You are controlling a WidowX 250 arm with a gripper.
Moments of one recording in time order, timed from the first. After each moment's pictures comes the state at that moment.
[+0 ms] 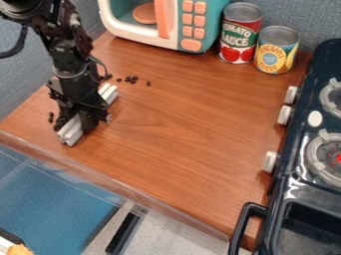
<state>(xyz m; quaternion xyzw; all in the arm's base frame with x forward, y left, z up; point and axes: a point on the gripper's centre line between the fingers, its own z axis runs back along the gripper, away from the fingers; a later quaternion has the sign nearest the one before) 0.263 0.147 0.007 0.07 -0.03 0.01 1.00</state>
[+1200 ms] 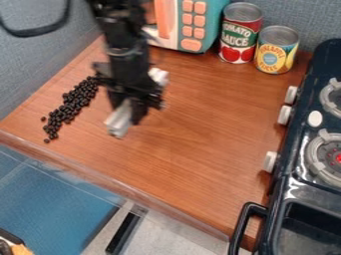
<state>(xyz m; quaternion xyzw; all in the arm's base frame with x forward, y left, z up) 0.289 0.023 0.060 0.02 -0.06 -0.05 1.00</state>
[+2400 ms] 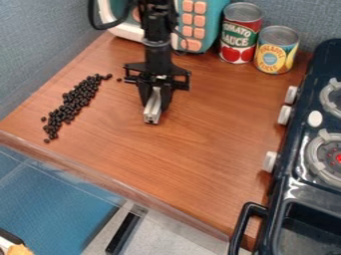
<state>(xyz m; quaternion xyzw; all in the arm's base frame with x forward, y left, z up) 0.365 0.062 0.011 -0.01 0.01 0.14 0.99</state>
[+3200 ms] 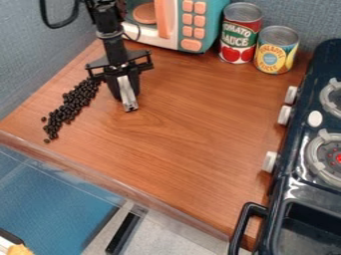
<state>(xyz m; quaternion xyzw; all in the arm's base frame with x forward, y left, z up) 0.355 0.121 0.009 -0.05 -0.01 0.37 0.93</state>
